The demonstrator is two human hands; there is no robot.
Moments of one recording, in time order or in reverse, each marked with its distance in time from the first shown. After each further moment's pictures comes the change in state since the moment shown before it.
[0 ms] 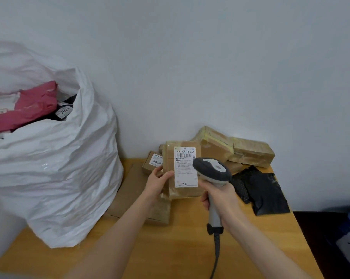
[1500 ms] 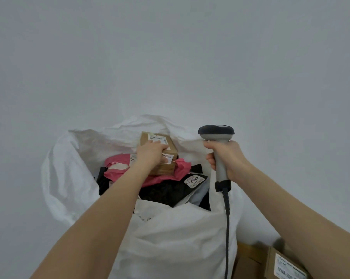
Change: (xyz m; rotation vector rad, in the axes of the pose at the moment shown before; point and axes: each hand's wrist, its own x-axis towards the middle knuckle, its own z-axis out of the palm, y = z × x) left_hand 0.169 0.318 -0.444 1.643 0.534 0.315; right_hand 0.173 -0.208 0.477 -0.050 -0.362 -0.233
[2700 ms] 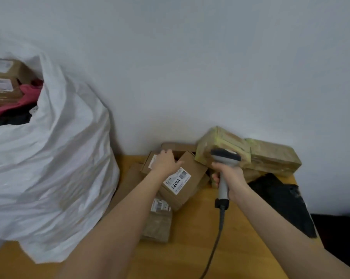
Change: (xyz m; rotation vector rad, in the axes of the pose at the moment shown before) left_hand -0.205 0.478 0.136 -0.492 -0.425 0.116; right_hand -0.191 0.207 -0.429 0.164 0.470 0.473
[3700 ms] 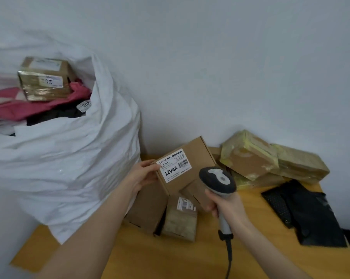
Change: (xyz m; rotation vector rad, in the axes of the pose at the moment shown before) left_hand -0.059 -0.160 -0.052 -1.330 -0.073 -0.287; right_hand -0.086 0.068 0.064 -0.223 -0.209 -0.175
